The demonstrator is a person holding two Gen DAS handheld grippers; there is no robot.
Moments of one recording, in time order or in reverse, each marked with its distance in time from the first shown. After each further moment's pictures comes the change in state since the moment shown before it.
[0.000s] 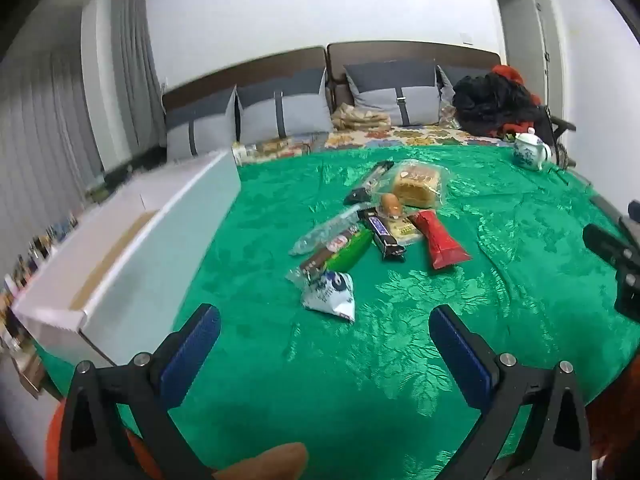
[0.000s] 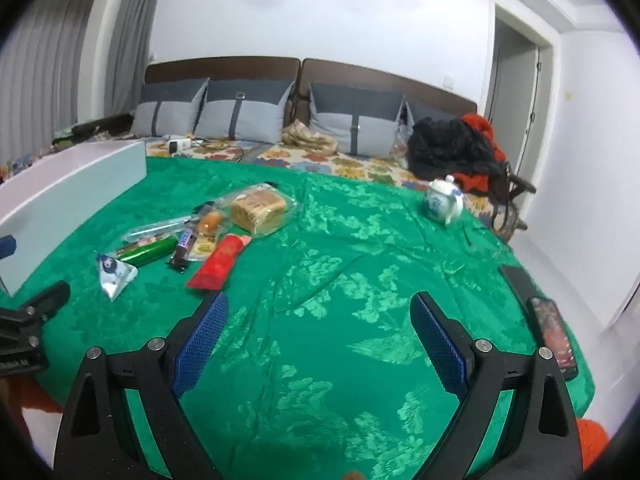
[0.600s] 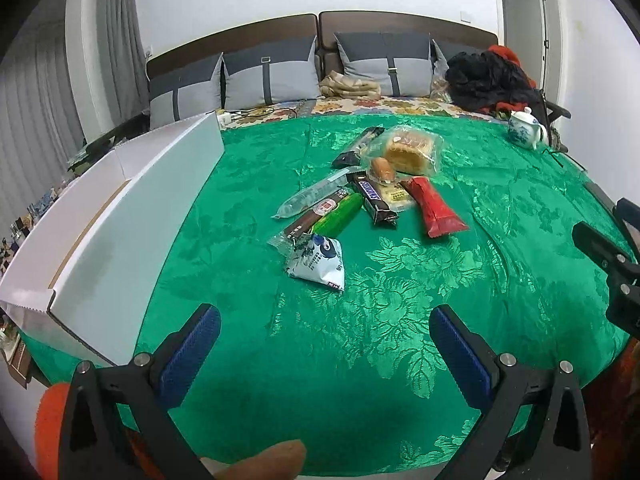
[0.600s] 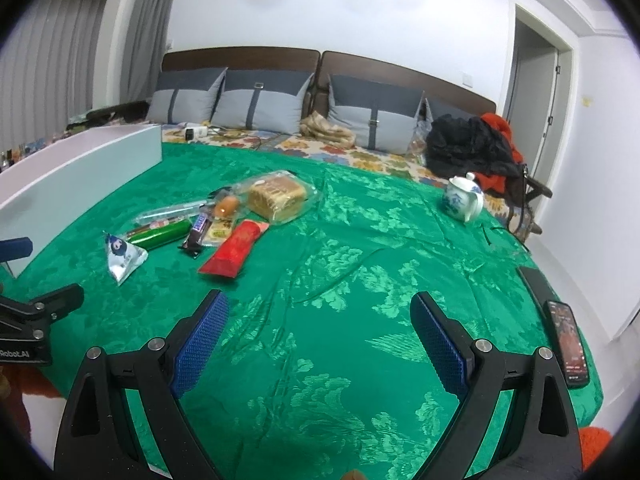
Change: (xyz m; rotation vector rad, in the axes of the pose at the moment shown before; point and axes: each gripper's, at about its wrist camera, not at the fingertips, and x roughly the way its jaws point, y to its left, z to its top) left arm 0.021 -0.001 -0.008 0.009 0.111 -0.053; right arm 0.011 0.010 -0.007 -0.030 0.034 0.059
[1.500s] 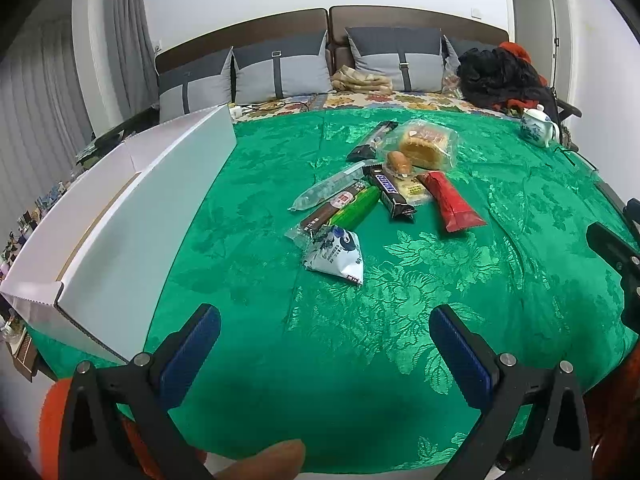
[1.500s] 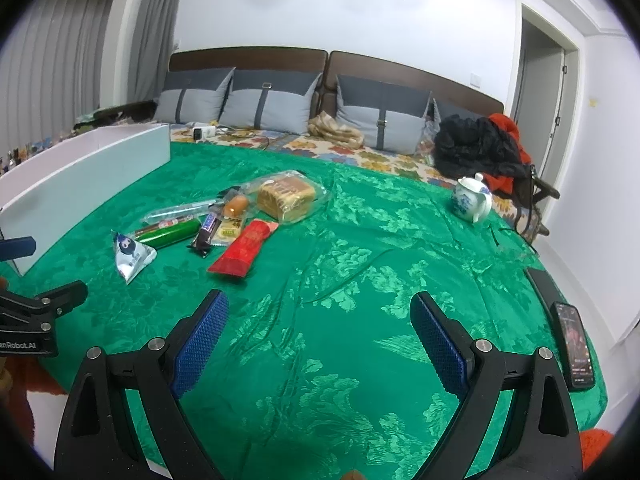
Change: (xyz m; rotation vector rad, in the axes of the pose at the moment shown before) left arm 0.005 0.013 -0.002 -0.019 0.022 0.033; right arm 0.001 0.003 0.000 -0.008 0.000 0.027
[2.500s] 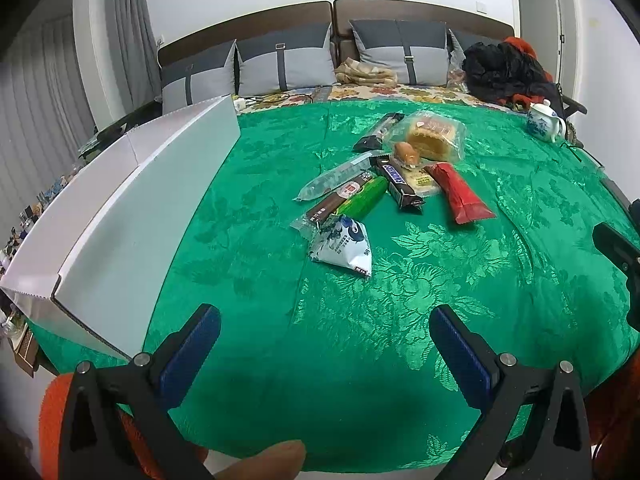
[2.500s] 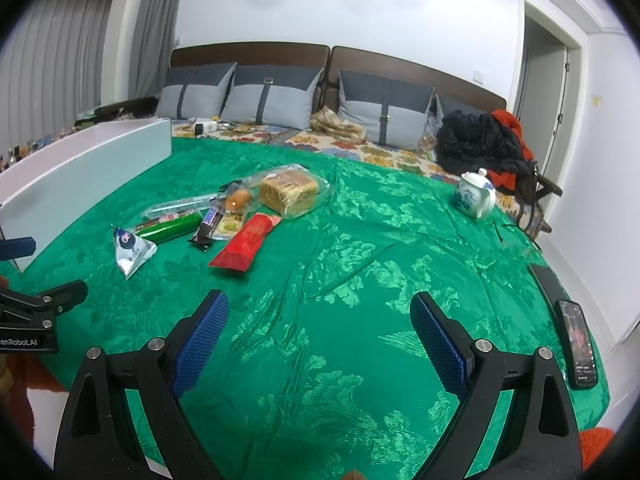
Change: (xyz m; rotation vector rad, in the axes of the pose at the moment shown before) left arm 0.008 0.003 -0.004 -0.005 0.024 0.013; right arm 0.004 0.003 -0.004 -0.001 0.010 0.004
